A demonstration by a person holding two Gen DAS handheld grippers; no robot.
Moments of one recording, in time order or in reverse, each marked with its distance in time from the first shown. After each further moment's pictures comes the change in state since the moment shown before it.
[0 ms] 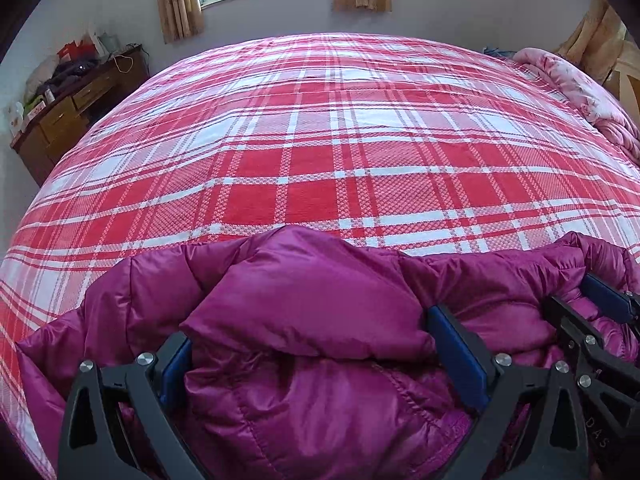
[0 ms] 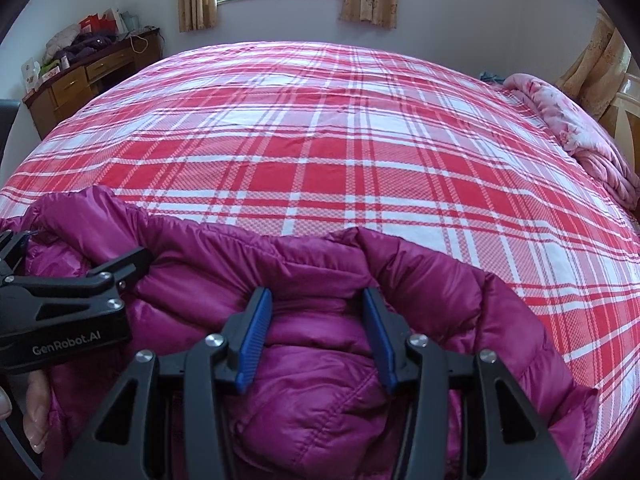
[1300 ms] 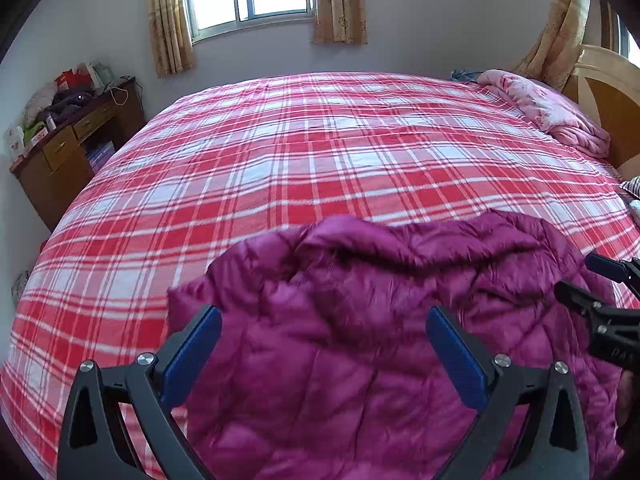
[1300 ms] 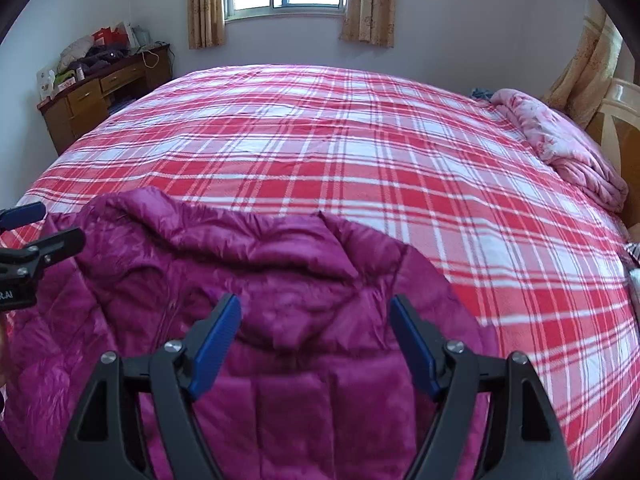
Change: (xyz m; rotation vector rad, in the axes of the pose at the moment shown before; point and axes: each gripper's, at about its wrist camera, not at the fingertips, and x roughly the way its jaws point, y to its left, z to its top) left arm -0.135 0.053 -0.050 0.058 -0.109 -0.065; right arm -0.110 -0.029 -0.049 0.016 -0.047 0.056
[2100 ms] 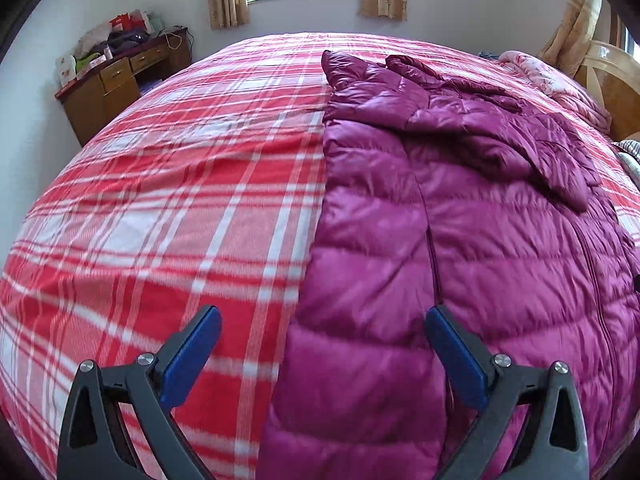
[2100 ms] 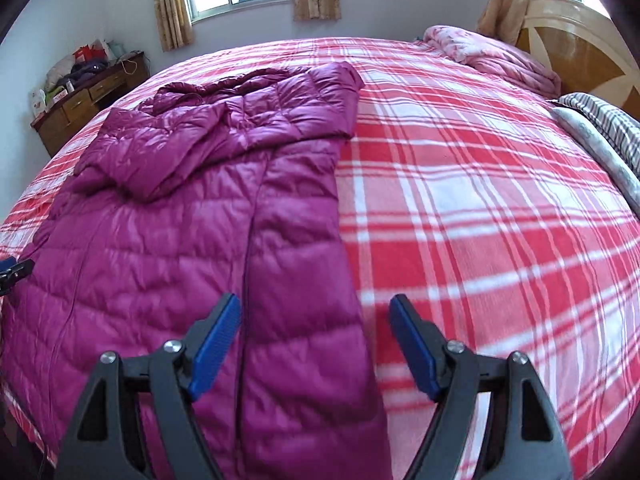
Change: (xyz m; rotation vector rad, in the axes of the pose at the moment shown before) left arm -0.140 0.064 -0.266 -0.103 0.086 0.066; right arm -0.143 -0.016 -0.236 0.154 0.036 -0.050
